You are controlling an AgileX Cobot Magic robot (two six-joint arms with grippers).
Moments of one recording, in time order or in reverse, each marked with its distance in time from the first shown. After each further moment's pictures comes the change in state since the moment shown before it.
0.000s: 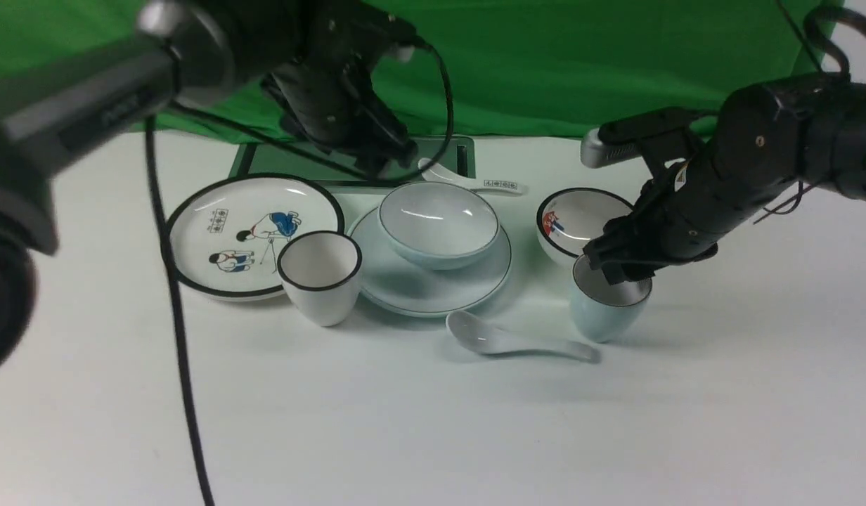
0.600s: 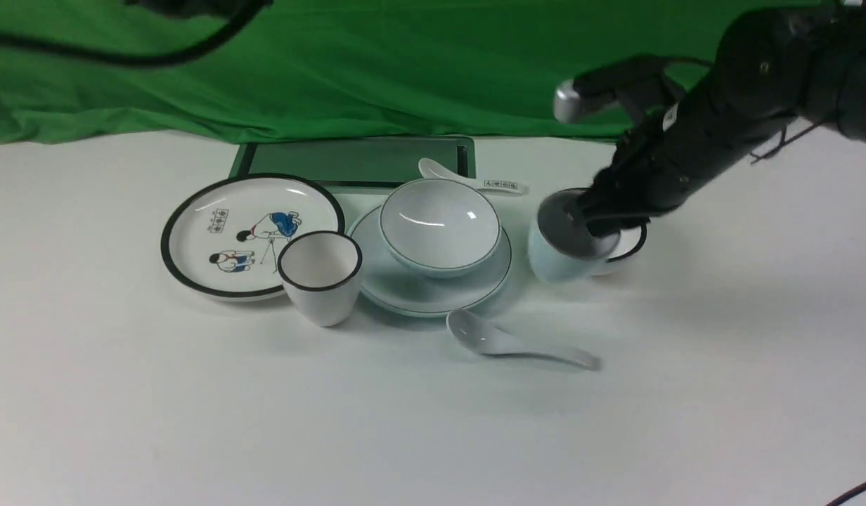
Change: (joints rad) right arm 0.060 -0.014 -0.233 0.146 0.139 -0.218; left arm 0.000 -0.721 0.371 -0.091 0.064 -0.006
